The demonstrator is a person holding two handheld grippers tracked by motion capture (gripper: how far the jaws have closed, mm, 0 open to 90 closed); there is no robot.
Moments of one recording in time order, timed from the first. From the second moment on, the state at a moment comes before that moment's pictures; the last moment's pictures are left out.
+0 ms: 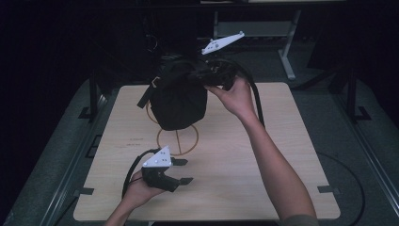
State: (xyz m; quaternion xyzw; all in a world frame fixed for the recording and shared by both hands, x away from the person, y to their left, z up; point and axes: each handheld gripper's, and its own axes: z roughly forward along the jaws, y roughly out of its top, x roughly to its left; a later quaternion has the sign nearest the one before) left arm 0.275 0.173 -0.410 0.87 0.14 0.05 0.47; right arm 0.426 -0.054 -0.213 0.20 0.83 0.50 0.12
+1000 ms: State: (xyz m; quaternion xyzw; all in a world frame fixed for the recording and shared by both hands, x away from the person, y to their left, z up) left arm 0.271 0.164 -0.414 0.87 0.12 0.05 0.47; right arm 0.462 -0.015 -0.240 0.23 0.81 0.53 0.07
